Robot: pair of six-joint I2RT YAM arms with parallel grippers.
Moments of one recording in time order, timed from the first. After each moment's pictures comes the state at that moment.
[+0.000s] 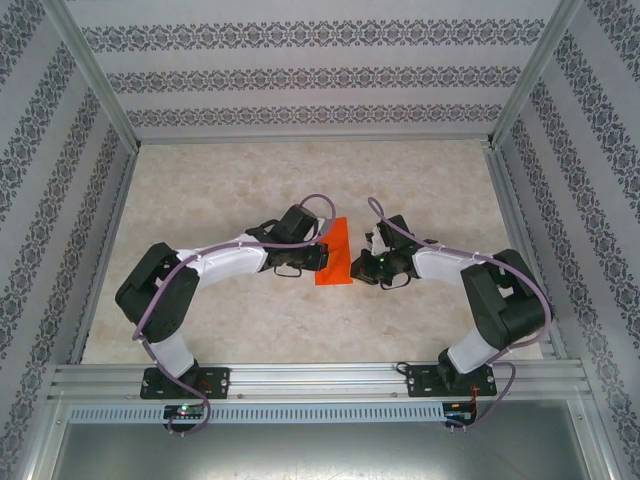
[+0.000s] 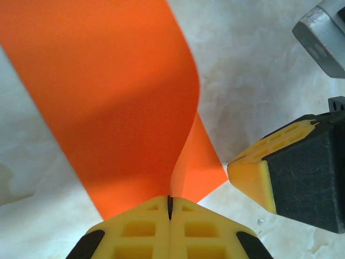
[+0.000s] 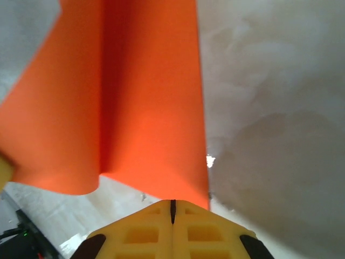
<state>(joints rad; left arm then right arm) -0.68 1.72 1.06 -0.27 0.24 -0.48 0.41 1.60 0.71 -0.21 -0.55 0.68</state>
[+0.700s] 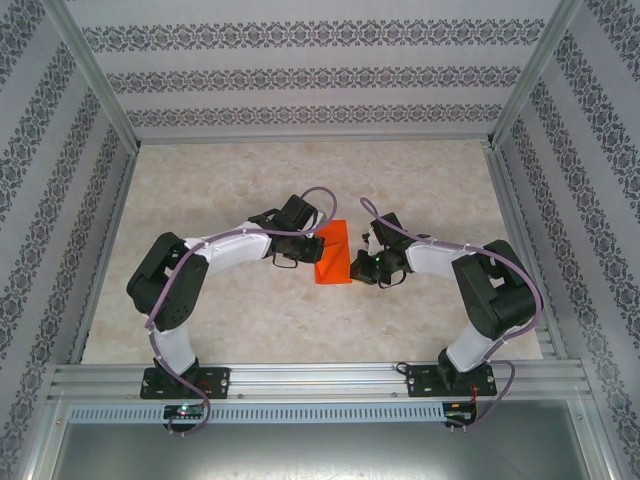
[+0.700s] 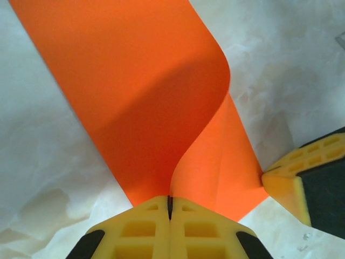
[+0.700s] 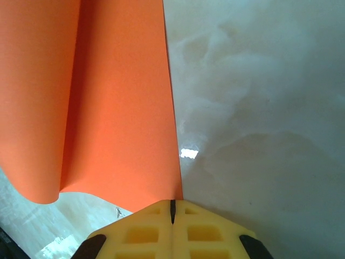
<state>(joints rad) -0.63 1.82 1.17 -0.38 0.22 -0.36 0.42 1.66 0.77 -0.28 -0.50 0.64</state>
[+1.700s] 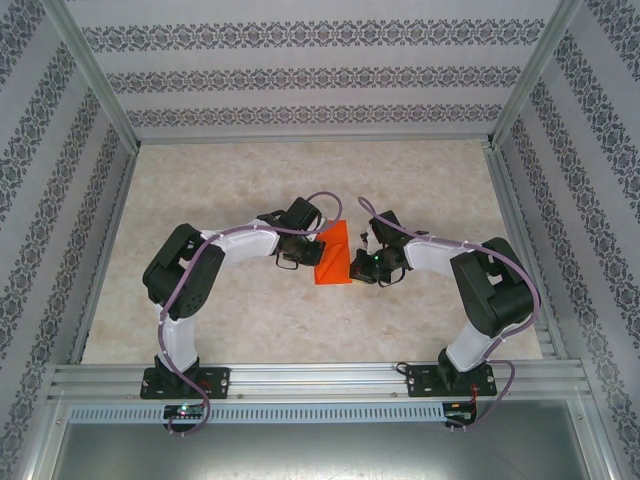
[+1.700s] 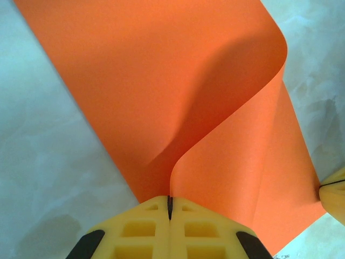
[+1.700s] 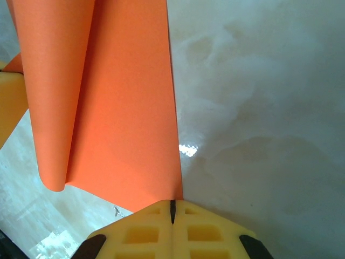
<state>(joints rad) -0.62 1.93 1.21 -0.41 0.21 -0.32 0.42 1.68 0.80 -0.33 -0.50 0.61</state>
